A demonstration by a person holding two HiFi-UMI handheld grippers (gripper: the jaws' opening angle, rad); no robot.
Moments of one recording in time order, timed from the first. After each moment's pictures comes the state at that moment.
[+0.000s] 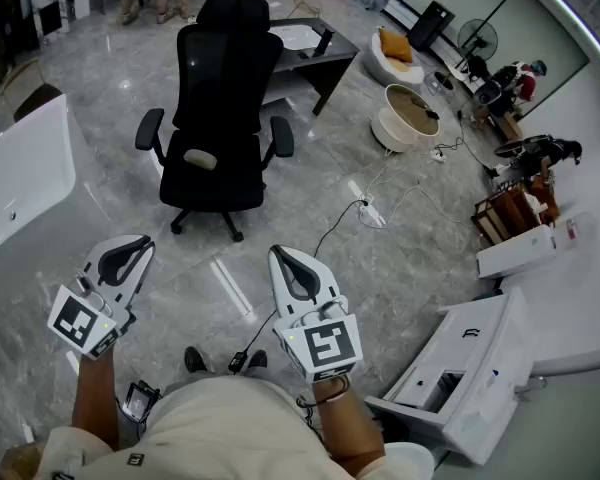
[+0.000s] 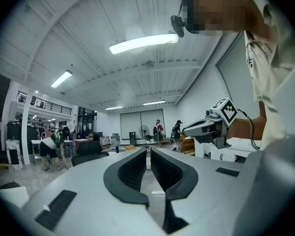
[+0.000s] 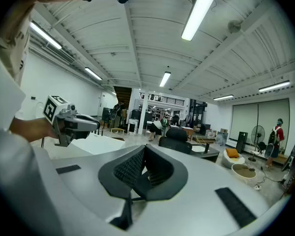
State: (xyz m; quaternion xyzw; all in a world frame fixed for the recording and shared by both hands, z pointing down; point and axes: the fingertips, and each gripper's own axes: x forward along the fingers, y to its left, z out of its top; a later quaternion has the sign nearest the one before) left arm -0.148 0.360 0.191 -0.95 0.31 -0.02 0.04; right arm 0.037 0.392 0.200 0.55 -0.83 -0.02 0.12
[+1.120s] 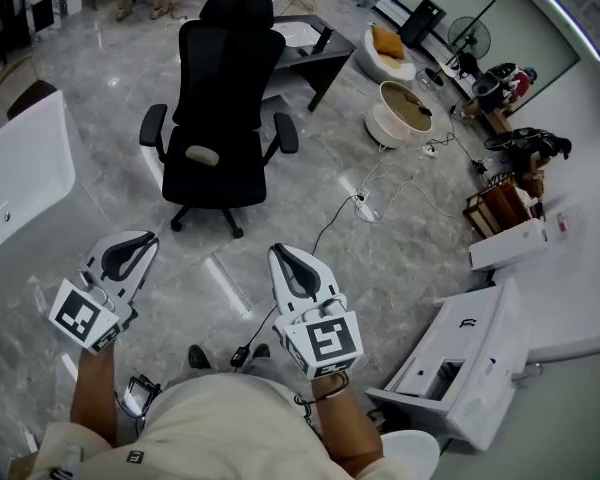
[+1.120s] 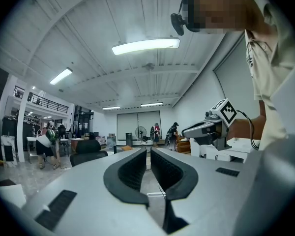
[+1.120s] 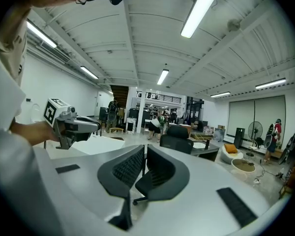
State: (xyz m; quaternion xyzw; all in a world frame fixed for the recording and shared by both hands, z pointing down) left arm -0.207 0.350 0.227 -0.96 0.28 -0.04 0.00; right arm -0.021 0.386 0.218 0.57 -0.82 0.00 0.12
